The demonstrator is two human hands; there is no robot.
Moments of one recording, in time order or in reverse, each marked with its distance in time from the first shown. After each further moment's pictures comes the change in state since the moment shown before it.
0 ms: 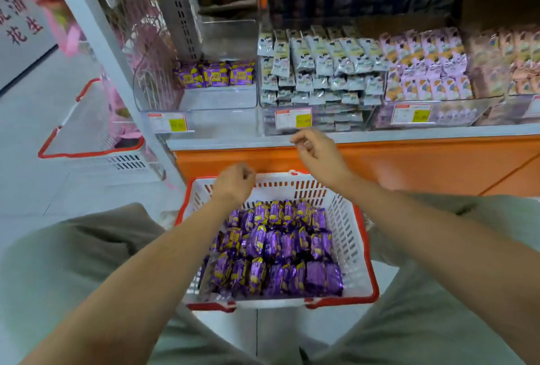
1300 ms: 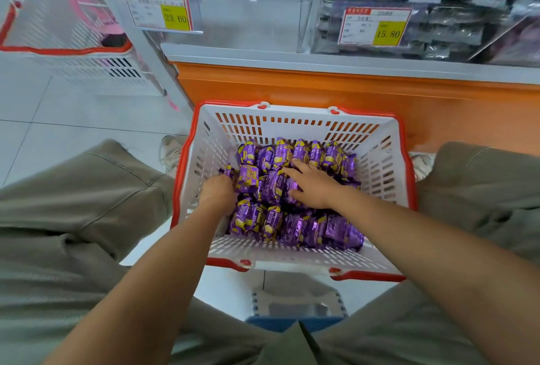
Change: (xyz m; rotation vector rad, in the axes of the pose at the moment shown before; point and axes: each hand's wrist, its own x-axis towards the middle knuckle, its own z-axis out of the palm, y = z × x) left_hand -0.031 -0.140 0.081 0.480 -0.469 -0.381; right_hand -0.047 0.099 0.161 -0.503 -1.001 0.197
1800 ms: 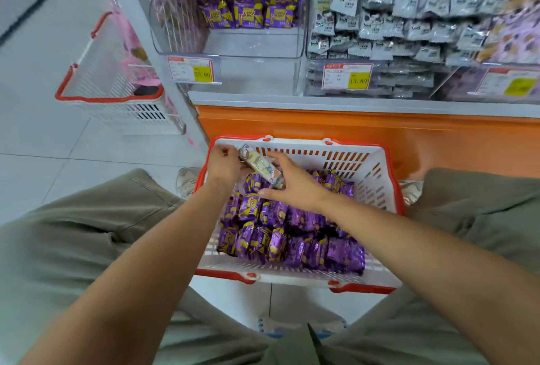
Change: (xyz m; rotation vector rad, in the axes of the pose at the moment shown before) left_hand -0.029 0.022 -0.097 -1.453 0.312 -0.003; right_hand -0.038 -0.057 -0.052 0.521 0.396 -0.251
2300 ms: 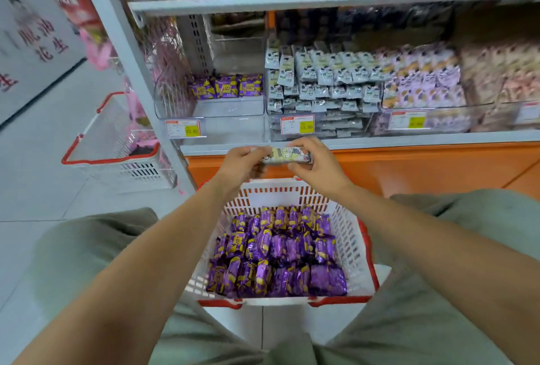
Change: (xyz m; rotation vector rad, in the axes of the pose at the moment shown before) left_hand -0.078 0.091 0.035 -0.033 -0.517 0.279; right_hand -0.073 -0.040 -0.110 0.023 0.573 -0.233
